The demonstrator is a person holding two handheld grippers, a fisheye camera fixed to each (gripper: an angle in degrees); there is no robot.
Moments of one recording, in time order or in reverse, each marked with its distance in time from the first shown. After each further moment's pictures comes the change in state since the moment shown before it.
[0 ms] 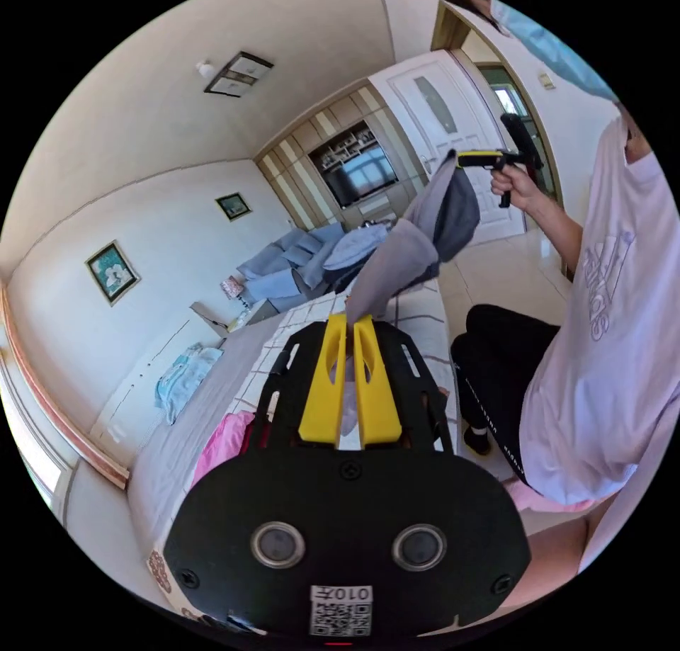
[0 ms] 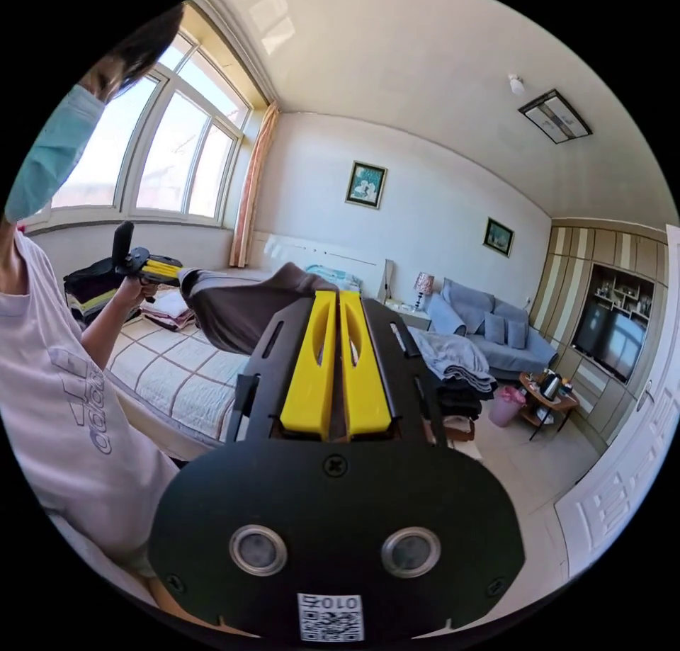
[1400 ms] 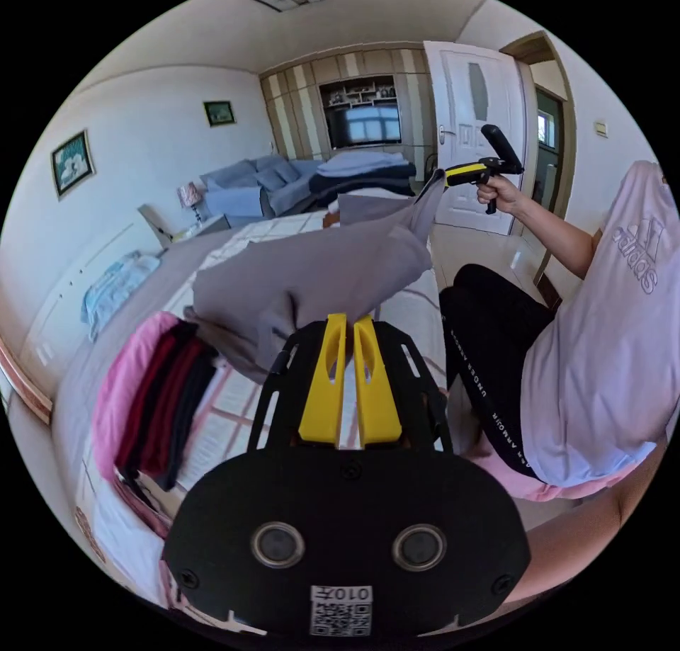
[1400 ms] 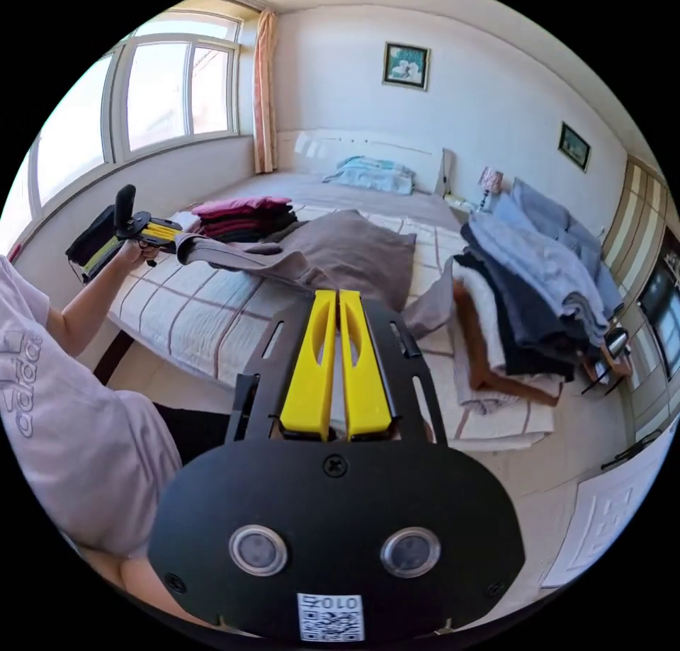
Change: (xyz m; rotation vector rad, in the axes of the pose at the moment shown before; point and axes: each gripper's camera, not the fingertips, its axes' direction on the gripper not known) left arm -0.028 0.176 0.185 -0.396 0.408 -0.268; right arm 0.080 0.144 0.310 -0.606 -0.316 0.075
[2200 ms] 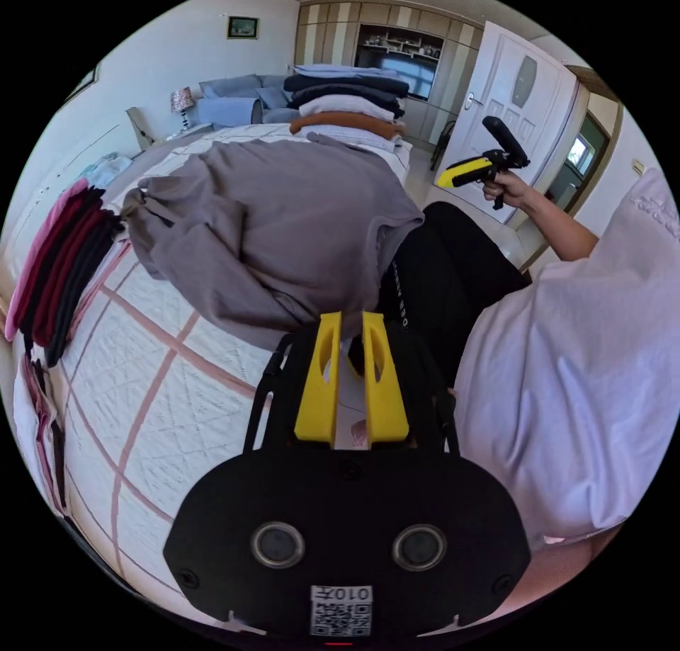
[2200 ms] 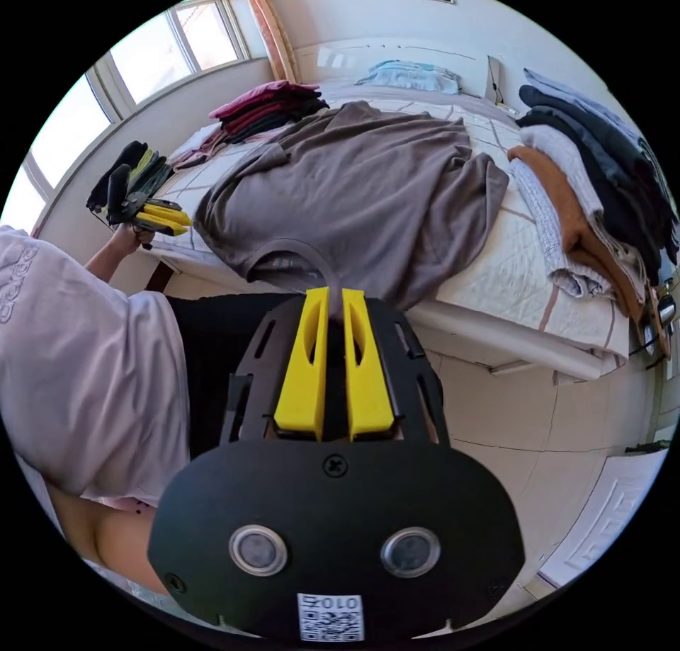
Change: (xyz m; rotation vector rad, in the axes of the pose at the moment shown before) left arm 0.059 0.086 0.019 -0.136 -0.017 -0.260; right arm 0.105 0.113 0.026 -0.205 -0.193 0.005
